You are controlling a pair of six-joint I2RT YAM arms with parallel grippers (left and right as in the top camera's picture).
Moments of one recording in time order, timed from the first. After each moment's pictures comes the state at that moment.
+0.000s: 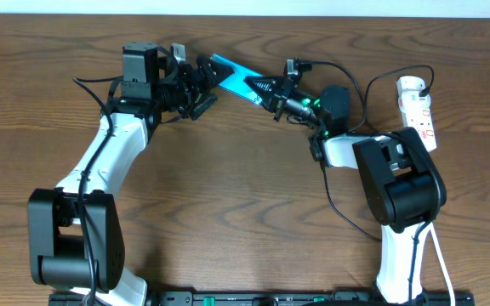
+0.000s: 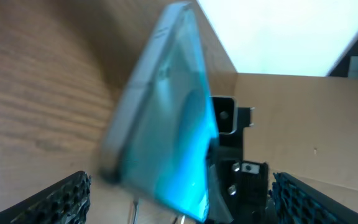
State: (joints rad) left arm -0.09 1.74 1.19 -0.10 0.82 -0.99; right arm 0.34 2.17 1.05 1.28 -0.80 1.80
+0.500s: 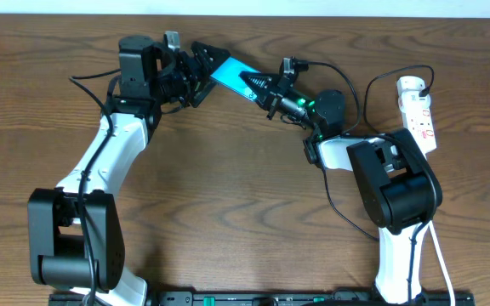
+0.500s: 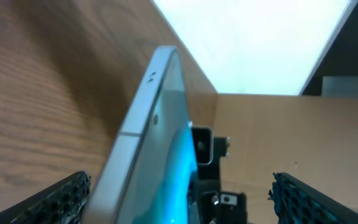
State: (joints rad) left arm -0.09 1.74 1.18 0.07 0.77 -1.10; right arm 0.37 2.17 1.05 1.35 -0.71 1.87
